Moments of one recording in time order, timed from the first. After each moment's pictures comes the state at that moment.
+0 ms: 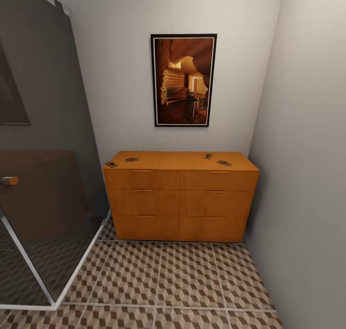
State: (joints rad) left arm -0.02 -0.02 0.01 -0.45 0.02 -0.07 0.16; right arm -0.19 0.05 -0.03 -0.16 0.05 -0.56 -0.20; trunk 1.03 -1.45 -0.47
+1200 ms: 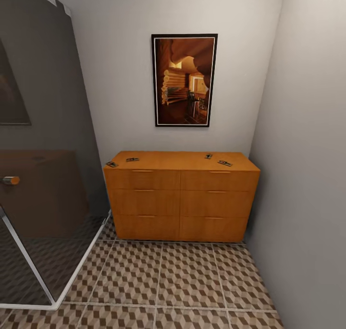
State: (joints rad) left arm -0.02 -0.02 0.01 -0.43 0.02 -0.07 0.16; right arm -0.19 0.06 -0.03 -0.16 0.05 -0.56 -0.20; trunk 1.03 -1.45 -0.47
